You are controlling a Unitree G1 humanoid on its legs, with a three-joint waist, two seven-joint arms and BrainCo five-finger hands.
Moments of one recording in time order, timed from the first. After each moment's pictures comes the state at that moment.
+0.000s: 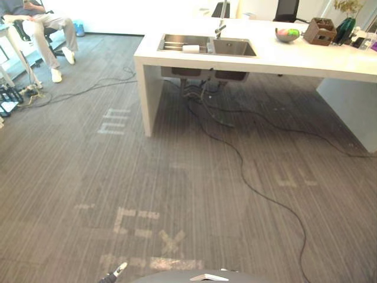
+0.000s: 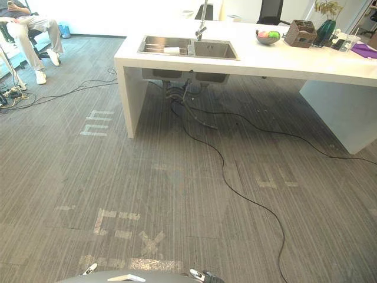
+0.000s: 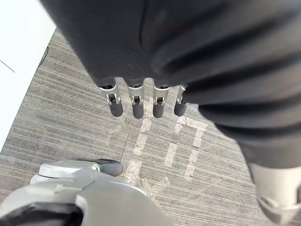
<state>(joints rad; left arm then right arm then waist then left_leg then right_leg) 0.19 0.16 0.03 1.11 -0.21 -0.03 -0.07 0.11 -0.15 -0.08 1.11 0.11 0.05 0.28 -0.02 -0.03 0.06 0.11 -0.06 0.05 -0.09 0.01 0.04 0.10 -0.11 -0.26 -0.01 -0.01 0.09</state>
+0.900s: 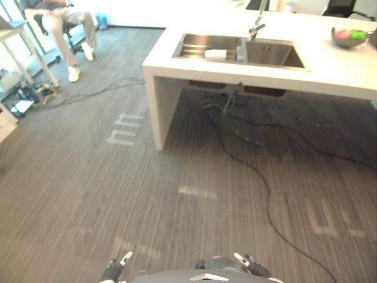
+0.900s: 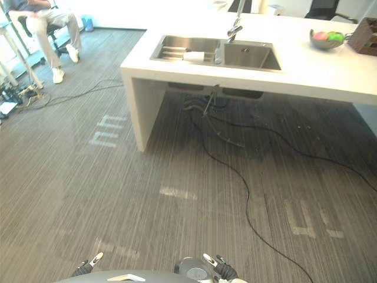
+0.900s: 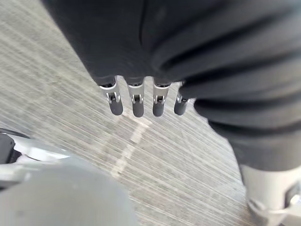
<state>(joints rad) 0.22 0.03 0.21 0.97 -0.05 -0.06 0.03 0.16 -0.17 -0.15 0.96 0.27 0.04 0.24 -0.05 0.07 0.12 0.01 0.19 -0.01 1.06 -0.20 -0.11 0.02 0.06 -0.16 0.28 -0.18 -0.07</state>
